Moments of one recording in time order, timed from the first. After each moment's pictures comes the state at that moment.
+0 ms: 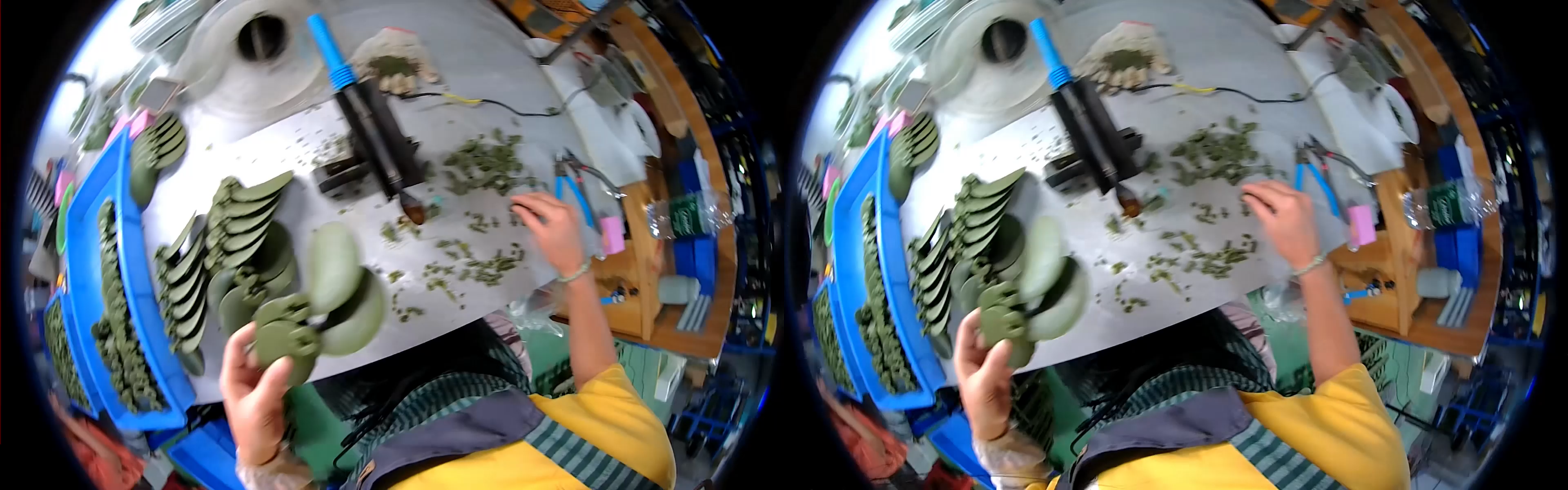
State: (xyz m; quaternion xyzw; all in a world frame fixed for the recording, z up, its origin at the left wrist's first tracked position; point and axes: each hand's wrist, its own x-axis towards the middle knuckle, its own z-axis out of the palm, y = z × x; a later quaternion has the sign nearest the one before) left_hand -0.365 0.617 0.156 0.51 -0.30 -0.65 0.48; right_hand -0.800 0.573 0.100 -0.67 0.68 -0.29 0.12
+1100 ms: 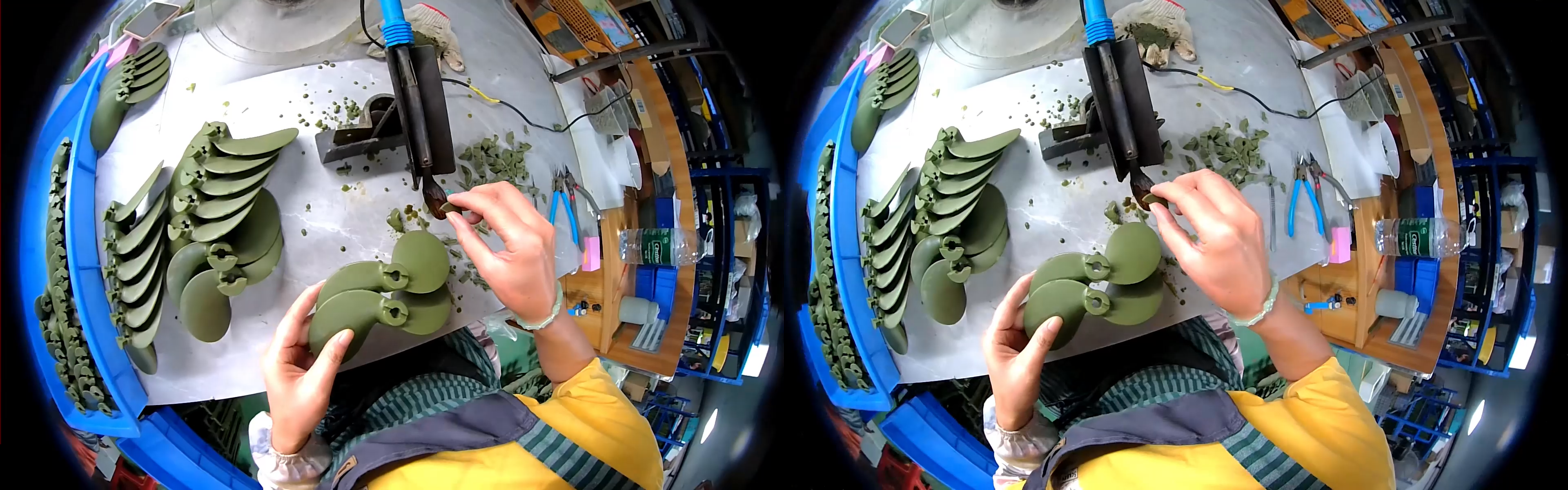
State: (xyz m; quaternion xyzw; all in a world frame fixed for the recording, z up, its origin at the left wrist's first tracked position) left_hand -0.411 0.609 0.102 0.47 -0.33 -0.69 0.44; right_hand -0.662 0.543 0.151 -0.76 0.60 -0.26 0.09
